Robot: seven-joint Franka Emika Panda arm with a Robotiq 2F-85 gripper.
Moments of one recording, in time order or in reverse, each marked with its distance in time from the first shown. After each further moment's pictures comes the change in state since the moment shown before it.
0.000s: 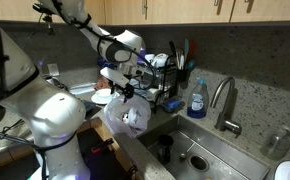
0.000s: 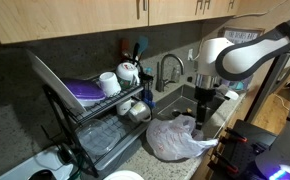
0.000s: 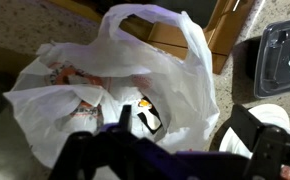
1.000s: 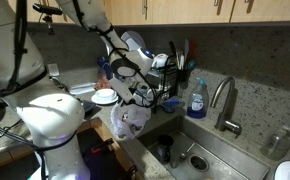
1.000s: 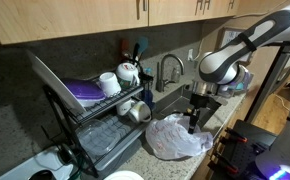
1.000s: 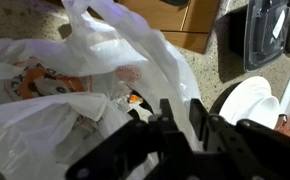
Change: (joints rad) arm -0.053 0.183 -0.035 0.010 0.349 0.088 -0.288
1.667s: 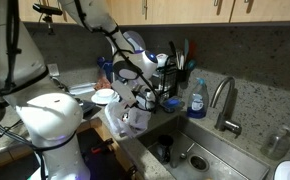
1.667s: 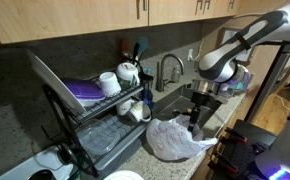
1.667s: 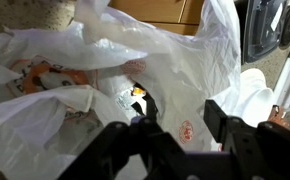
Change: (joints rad) arm -0.048 0.017 -0.013 -0.002 0.069 -0.009 -0.119
